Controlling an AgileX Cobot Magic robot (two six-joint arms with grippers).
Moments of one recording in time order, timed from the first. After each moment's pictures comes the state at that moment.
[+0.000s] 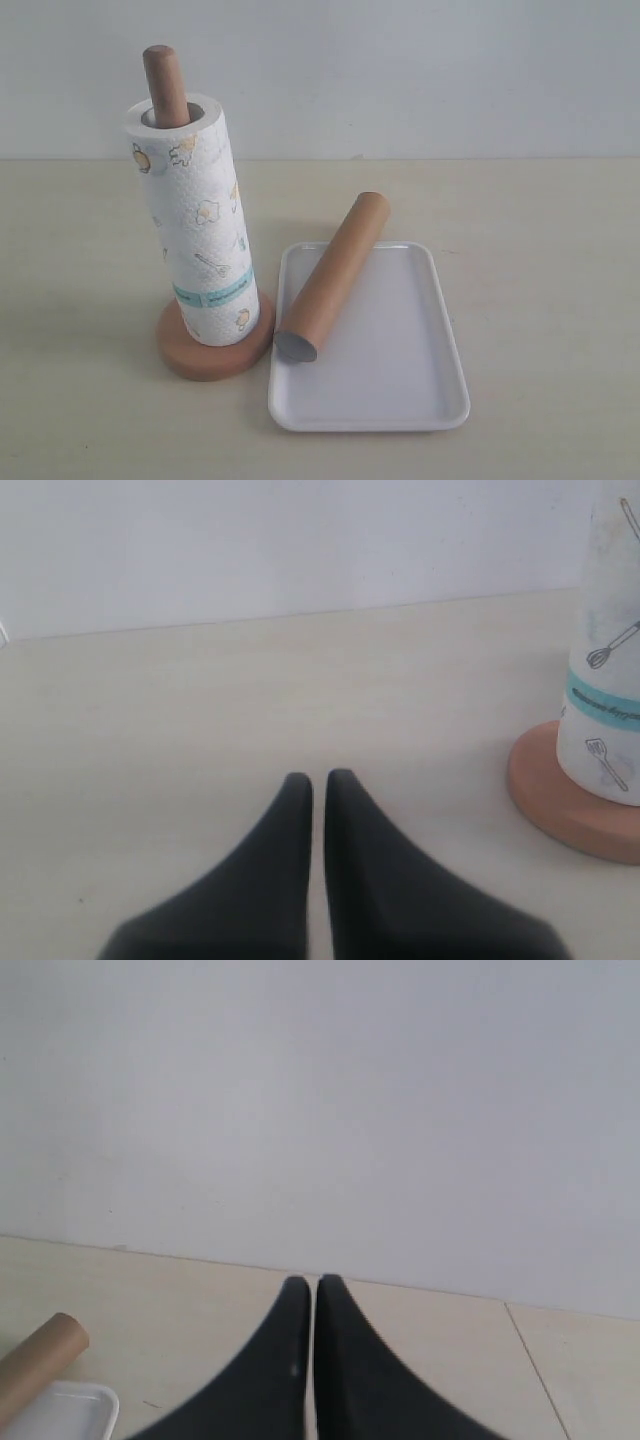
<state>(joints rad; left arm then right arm) -0.01 0.00 0.00 0.07 0.30 0.01 0.85 0.63 -0.87 -1.14 0.94 0.92</state>
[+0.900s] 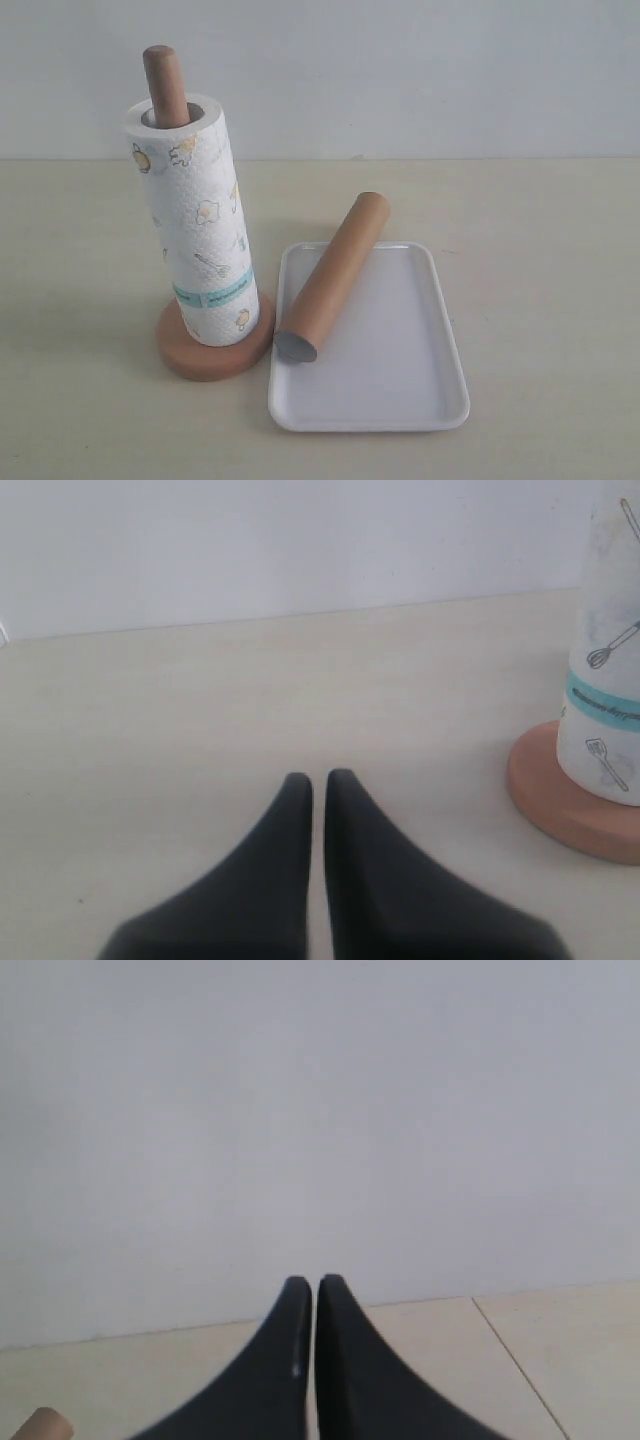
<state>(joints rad) -0.01 0.00 0.00 0.07 0.30 0.01 0.66 0.37 -0.81 -1.05 0.90 0.92</state>
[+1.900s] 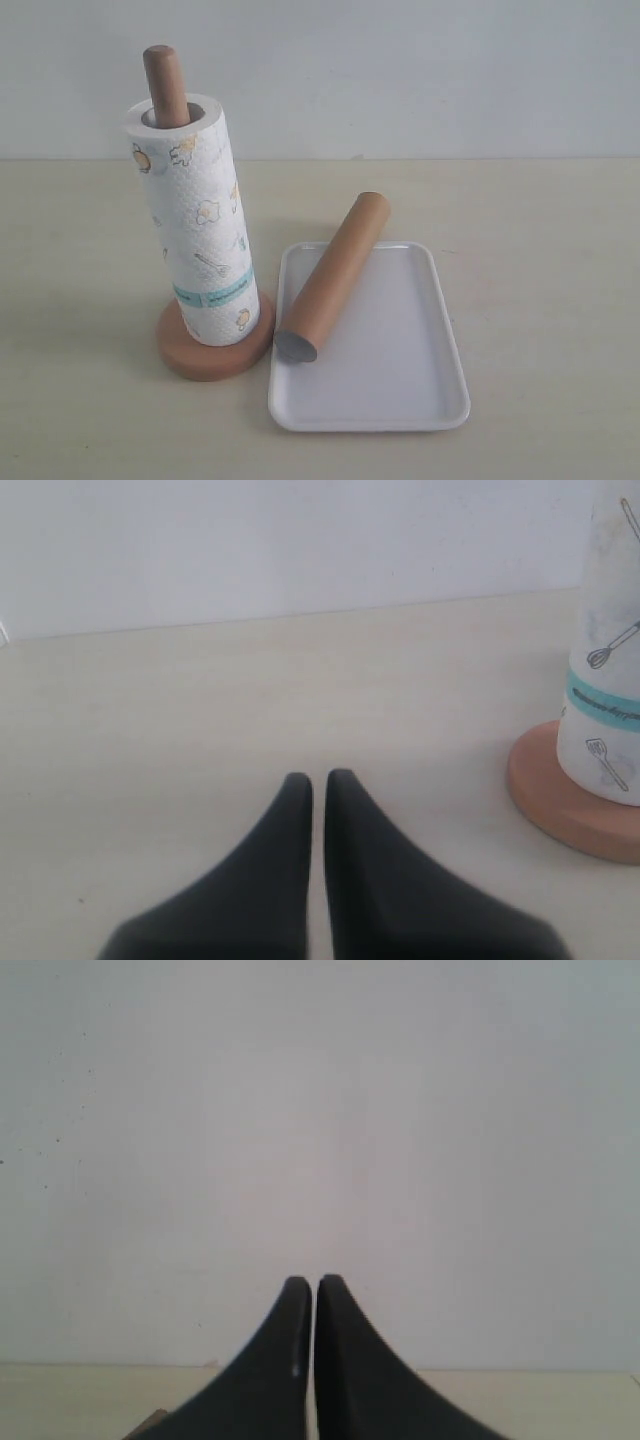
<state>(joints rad) -0.01 0.00 0.00 0.07 0.30 0.01 0.20 0.17 -0.33 -0.83 0.11 0.88</state>
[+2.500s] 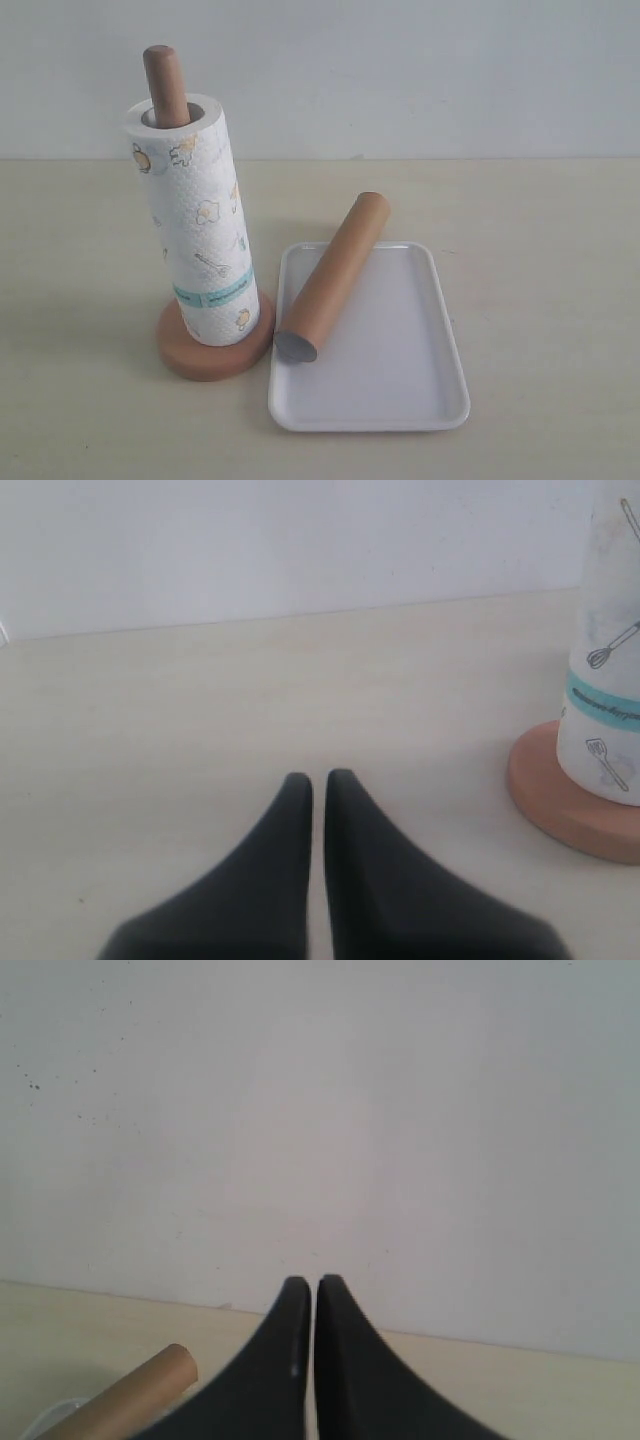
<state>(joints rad) -0.01 0.00 0.00 0.07 0.30 0.01 0.20 0.17 -0.33 -0.06 0.15 0.02</state>
